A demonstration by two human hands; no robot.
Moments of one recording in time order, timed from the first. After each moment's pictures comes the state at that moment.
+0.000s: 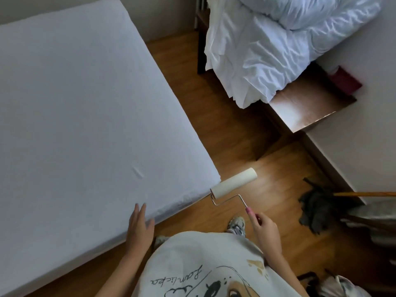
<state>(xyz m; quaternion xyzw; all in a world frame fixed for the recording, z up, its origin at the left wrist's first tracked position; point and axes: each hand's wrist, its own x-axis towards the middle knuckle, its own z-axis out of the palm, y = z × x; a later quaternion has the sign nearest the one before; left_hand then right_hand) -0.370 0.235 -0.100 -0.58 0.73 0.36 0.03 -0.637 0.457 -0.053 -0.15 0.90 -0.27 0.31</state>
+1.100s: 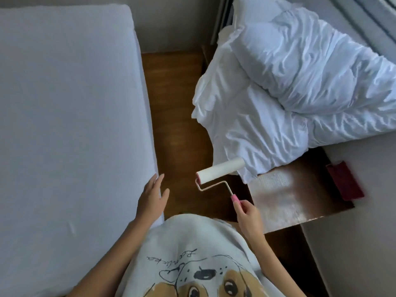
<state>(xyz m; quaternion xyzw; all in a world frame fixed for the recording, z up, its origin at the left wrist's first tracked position) -0.853 0.042 -0.052 -0.57 0.73 0.37 -0.04 -1.076 0.208 -0.024 -0.21 0.86 -0.31 0.35</state>
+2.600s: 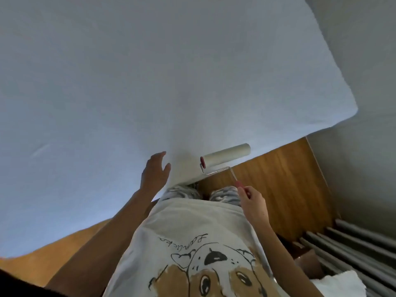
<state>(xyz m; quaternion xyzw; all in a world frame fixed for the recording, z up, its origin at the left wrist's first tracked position) -0.894 -0.465 -0.119 -0.89 0.17 0.32 -0.27 -1.122 -0.646 -0.058 -0.69 0.57 0.10 0.44</state>
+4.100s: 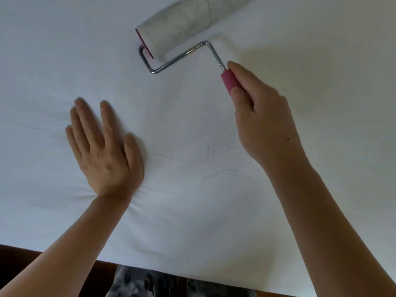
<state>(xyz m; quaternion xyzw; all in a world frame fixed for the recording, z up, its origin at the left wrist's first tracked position) -0.813 -0.476 -0.482 -0.99 -0.12 -0.05 -0.08 -0.716 -0.699 -0.394 -0.90 0.09 0.23 0.37</state>
